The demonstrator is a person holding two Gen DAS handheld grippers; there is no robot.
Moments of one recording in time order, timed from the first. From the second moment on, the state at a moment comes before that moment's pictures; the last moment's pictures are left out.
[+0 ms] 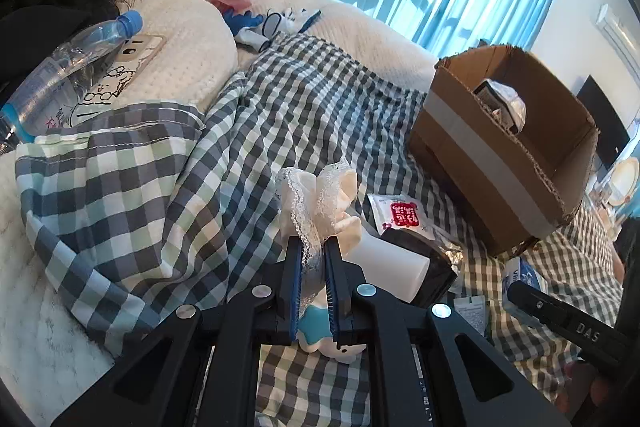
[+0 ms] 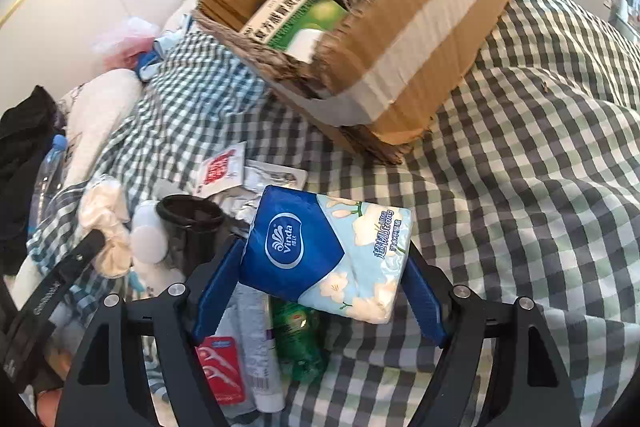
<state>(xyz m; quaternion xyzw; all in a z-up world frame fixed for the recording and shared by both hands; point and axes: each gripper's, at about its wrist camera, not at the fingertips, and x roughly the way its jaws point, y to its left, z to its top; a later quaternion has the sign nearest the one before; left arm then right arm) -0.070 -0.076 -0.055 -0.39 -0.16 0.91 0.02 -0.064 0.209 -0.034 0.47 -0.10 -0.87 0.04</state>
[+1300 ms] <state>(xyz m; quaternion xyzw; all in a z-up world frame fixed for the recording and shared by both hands) -0.093 0.043 0.075 -0.28 -0.11 0.94 0.15 -0.056 0.235 0.130 0.30 -0.08 -0.94 0.11</state>
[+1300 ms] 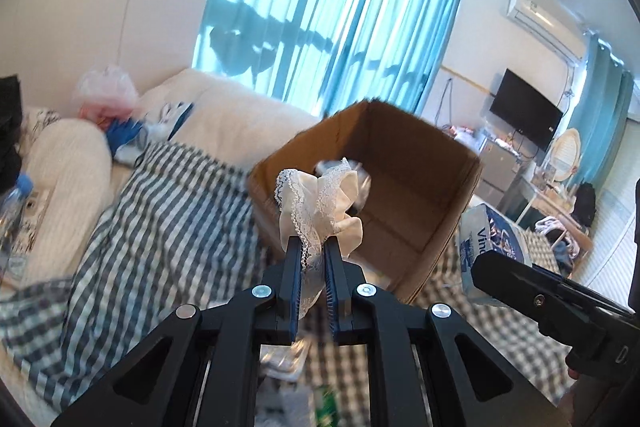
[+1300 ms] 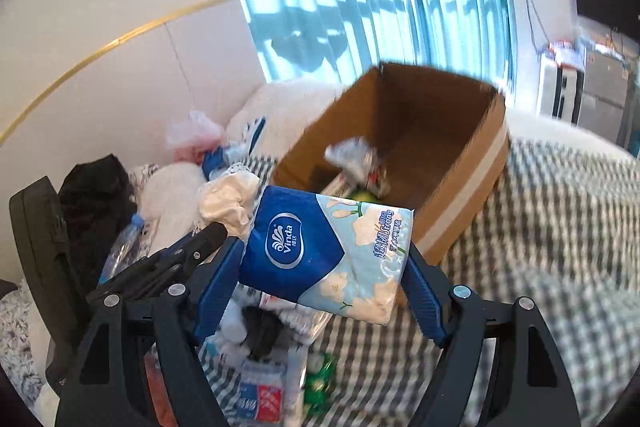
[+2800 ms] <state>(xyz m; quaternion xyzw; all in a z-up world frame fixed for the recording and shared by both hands) -0.247 0.161 0.038 -0.36 -0.11 0.91 0.17 -0.228 0.319 0.120 0.29 -0.07 -0.95 0.04</state>
